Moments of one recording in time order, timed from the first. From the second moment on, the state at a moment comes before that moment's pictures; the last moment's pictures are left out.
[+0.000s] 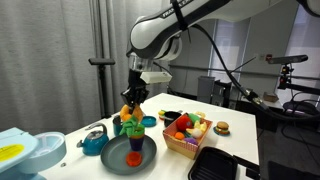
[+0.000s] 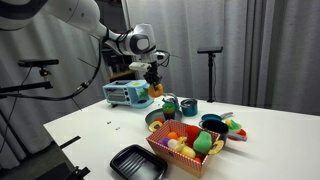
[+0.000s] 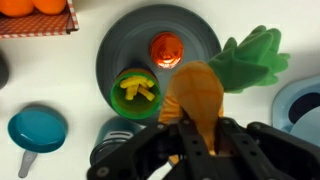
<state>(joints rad) 0.05 0.44 0.05 -1.64 0.09 2.21 0.06</state>
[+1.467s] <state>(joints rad) 0.03 0.44 0.01 -1.61 0.07 2.14 0.02</state>
